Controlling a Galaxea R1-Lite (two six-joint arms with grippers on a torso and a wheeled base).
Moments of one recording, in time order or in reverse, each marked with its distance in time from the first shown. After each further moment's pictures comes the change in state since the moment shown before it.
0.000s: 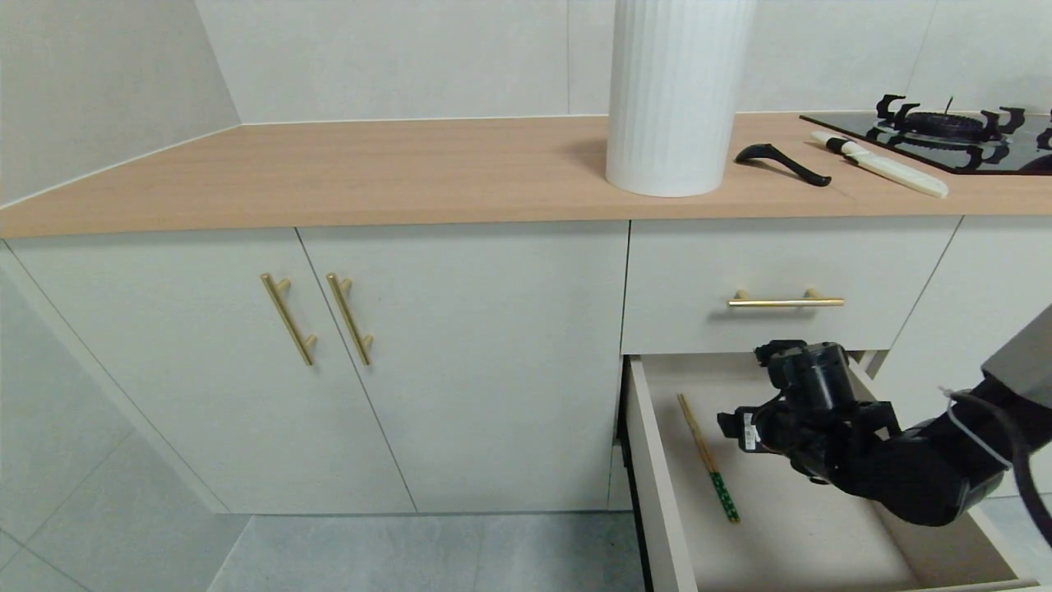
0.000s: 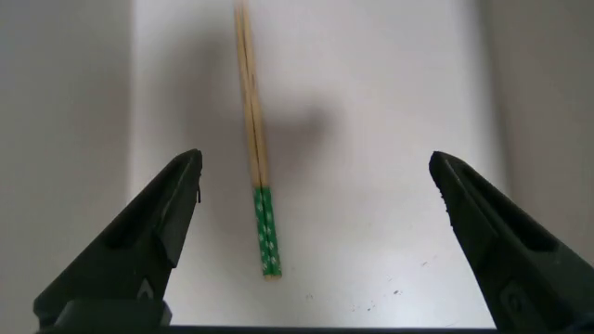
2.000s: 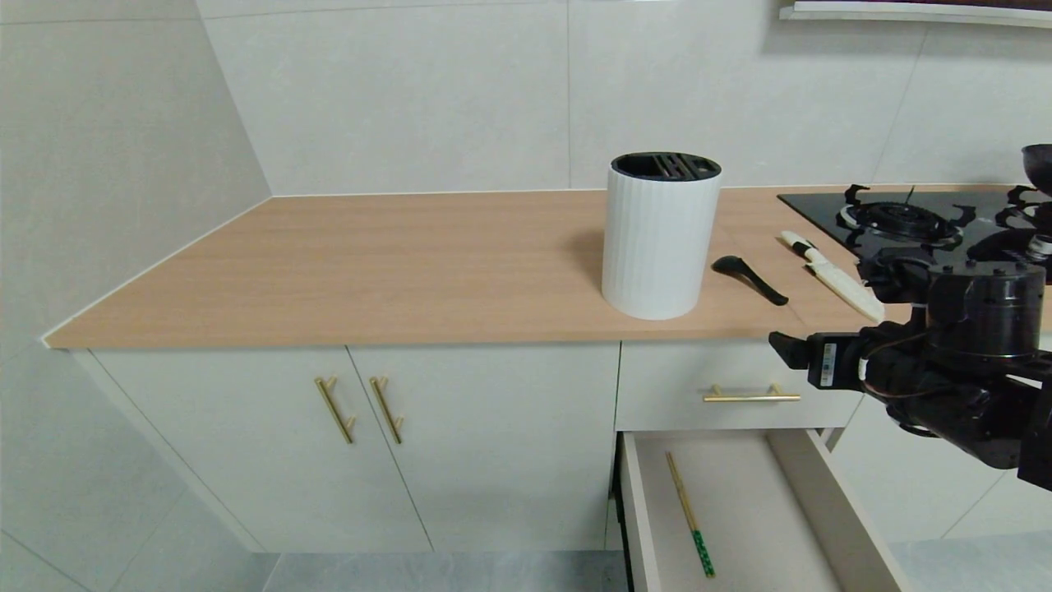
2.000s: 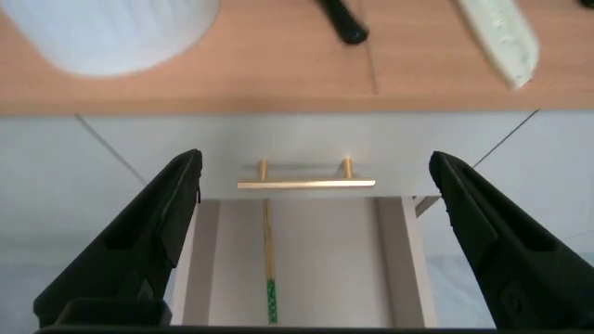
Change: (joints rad) left arm 0.000 0.000 0.000 0.000 0.000 0.000; right arm -0.030 -0.392 0.061 0.006 0.034 -0.137
